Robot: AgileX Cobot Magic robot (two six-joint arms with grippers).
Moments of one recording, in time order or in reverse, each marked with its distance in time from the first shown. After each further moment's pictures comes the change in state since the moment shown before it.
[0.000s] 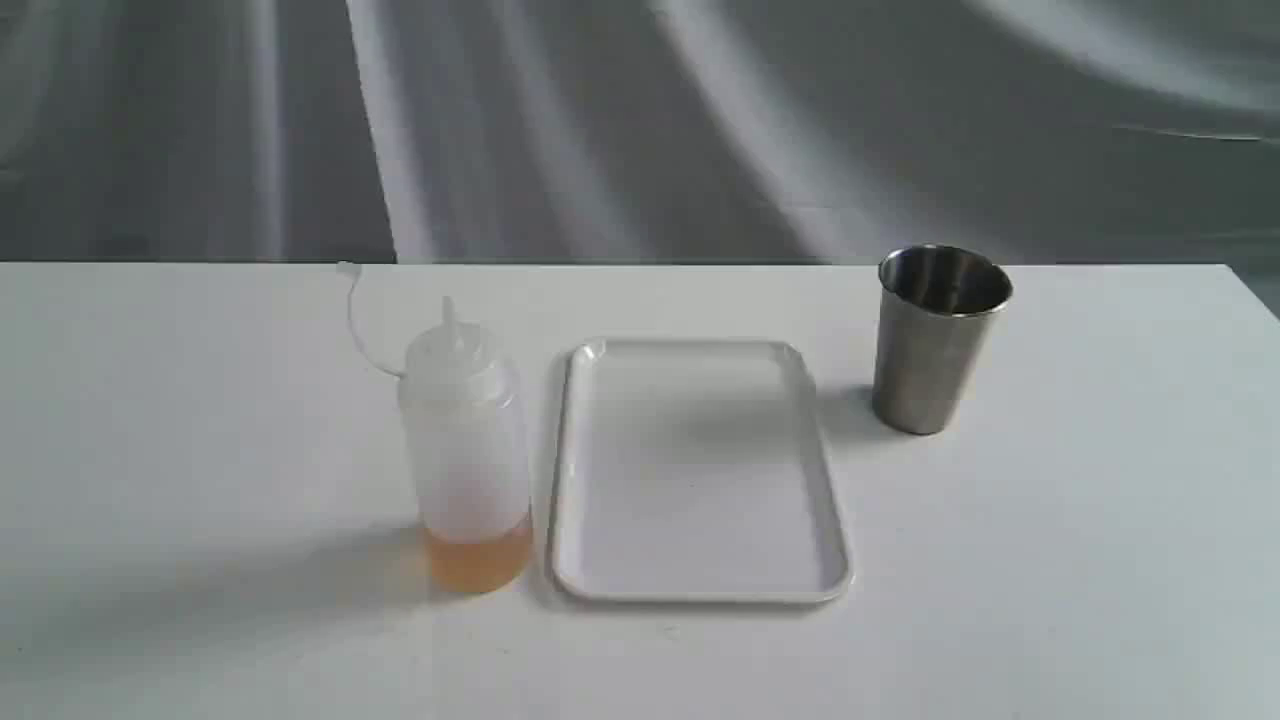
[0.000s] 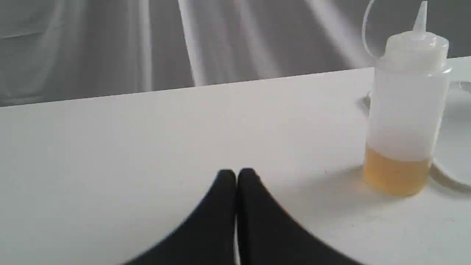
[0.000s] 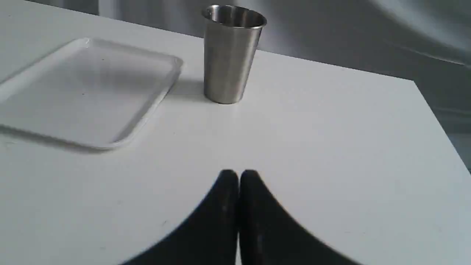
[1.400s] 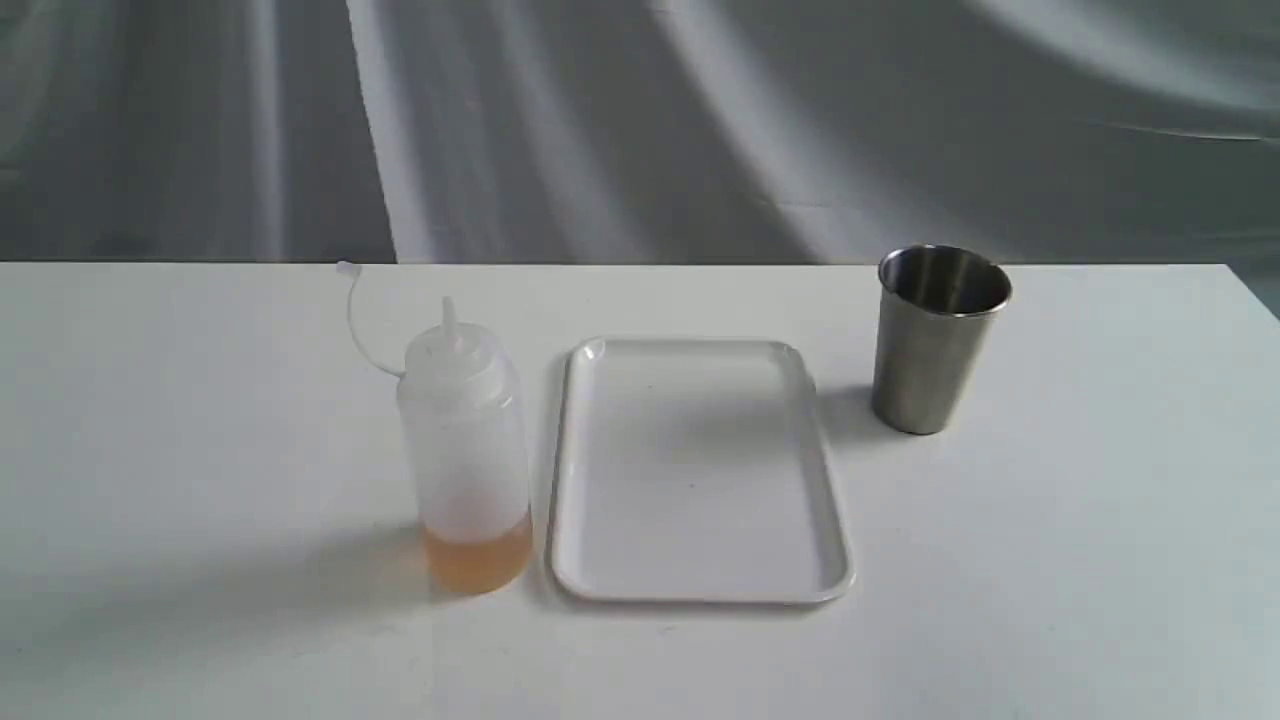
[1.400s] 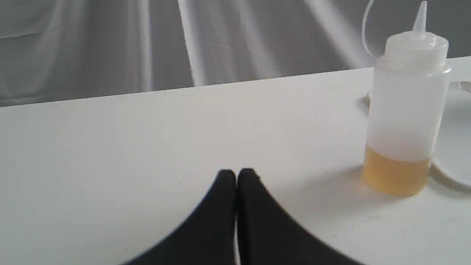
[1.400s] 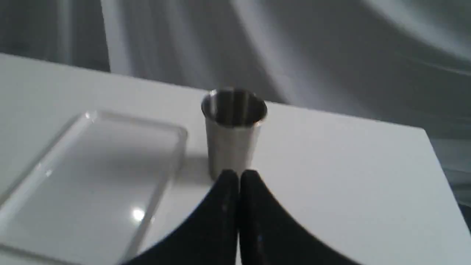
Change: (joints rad) left arm 0.000 0.000 0.000 0.000 0.000 0.000; right arm 0.010 0.663 -0.533 0.044 -0.064 0.018
